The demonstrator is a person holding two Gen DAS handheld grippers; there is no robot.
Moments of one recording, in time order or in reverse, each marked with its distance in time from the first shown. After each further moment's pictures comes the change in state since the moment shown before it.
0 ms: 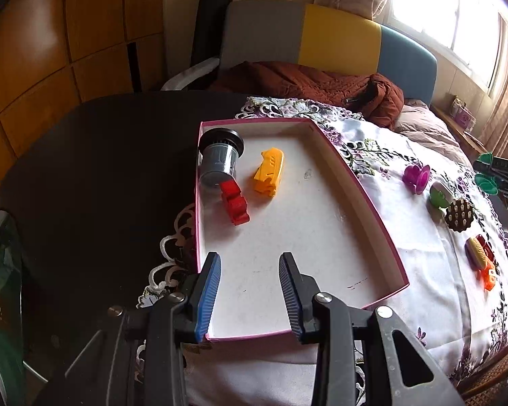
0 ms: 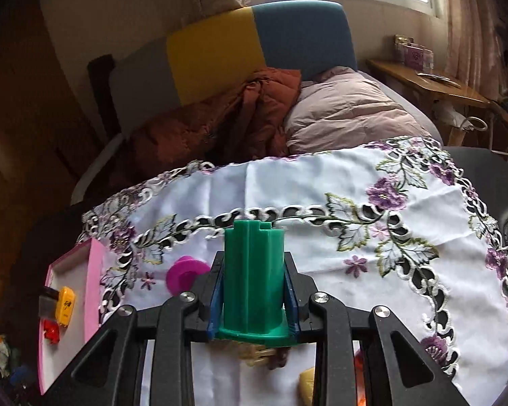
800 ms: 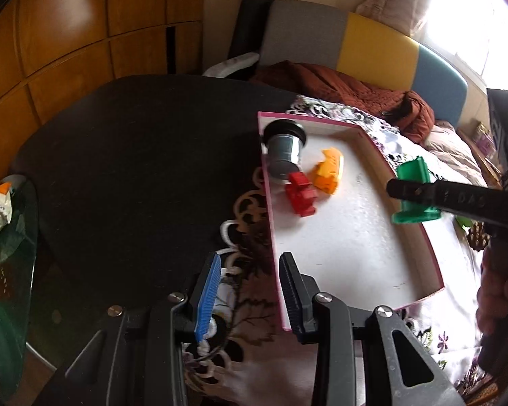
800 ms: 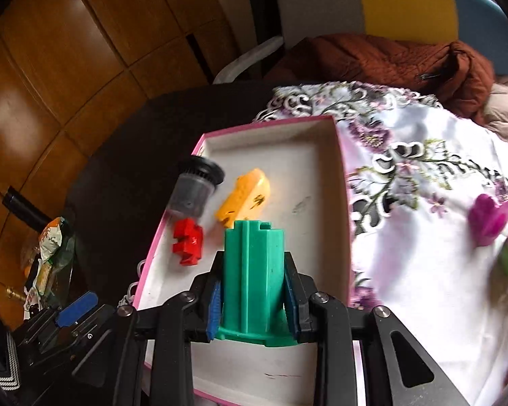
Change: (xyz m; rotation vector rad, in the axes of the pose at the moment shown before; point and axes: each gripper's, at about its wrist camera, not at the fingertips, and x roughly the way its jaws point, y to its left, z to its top) left arm -0.001 0.059 -0.016 -0.133 0.006 0.061; right arm 0.043 0.257 -0.107 -0.353 0.287 0.377
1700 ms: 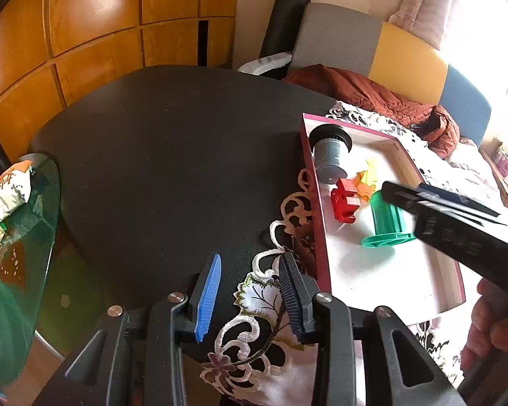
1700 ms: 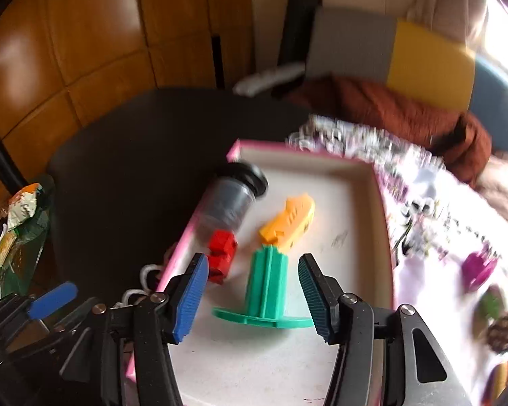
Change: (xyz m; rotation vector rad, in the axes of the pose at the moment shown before) left arm 0.004 0.030 -0.002 -0.084 0.002 0.072; right arm -0.001 0.085 -0.014 -0.249 -0.131 -0.176
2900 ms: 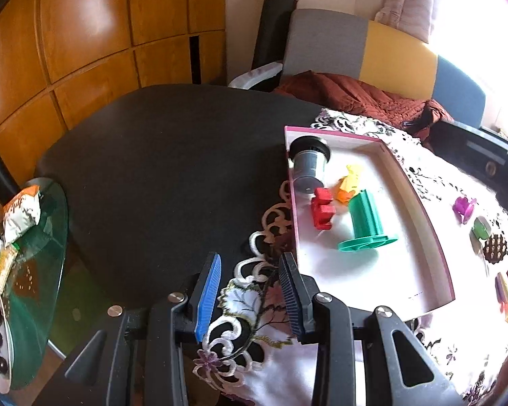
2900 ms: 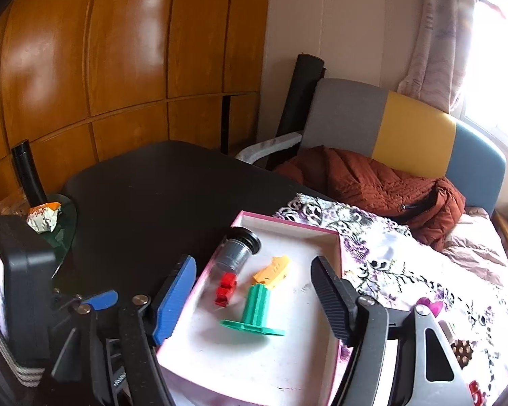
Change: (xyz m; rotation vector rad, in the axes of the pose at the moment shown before) left arm -0.020 -0.034 0.005 0.071 -0.047 0.032; right arm -0.092 0.007 0.007 -0.072 -0.222 -0.054
